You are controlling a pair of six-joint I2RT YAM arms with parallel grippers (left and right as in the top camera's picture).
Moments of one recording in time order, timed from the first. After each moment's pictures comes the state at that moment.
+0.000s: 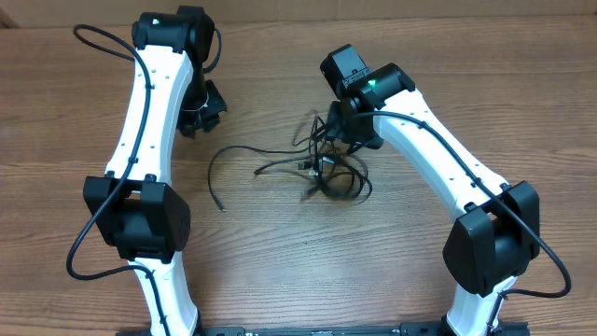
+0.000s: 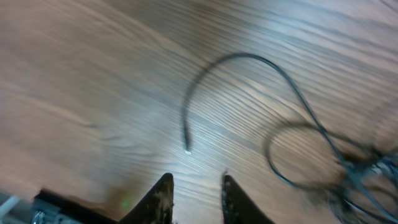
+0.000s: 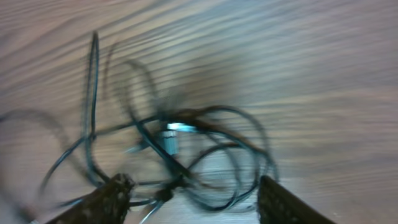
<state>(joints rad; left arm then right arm) -0.12 2.11 2.14 -1.67 -0.07 -0.63 0.50 1.96 1.76 -1.14 0.04 0.65</state>
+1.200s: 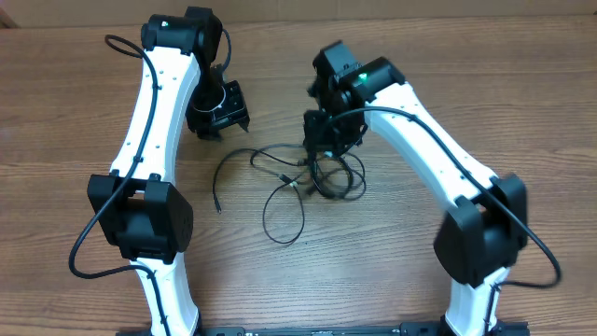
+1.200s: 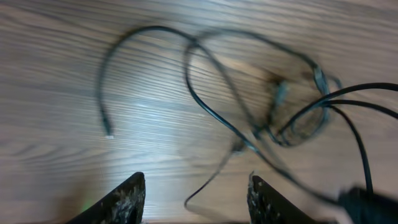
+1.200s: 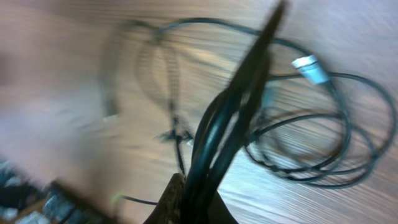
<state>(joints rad) -0.14 2.11 2.12 -1.62 0.27 -0.42 0.52 1.99 1.88 -1.19 -0.39 0.33</state>
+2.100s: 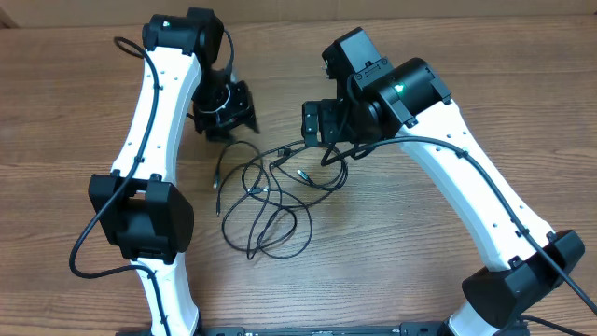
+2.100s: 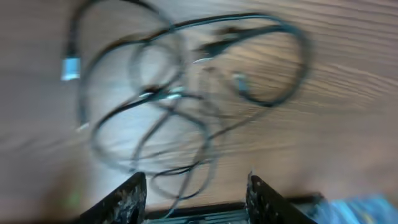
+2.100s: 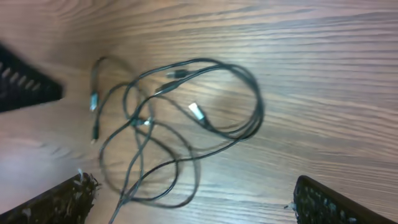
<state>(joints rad) -0.15 2.11 2.12 -1.66 0.31 -0.42 0.56 1.80 1.92 -1.31 -0.05 0.47</state>
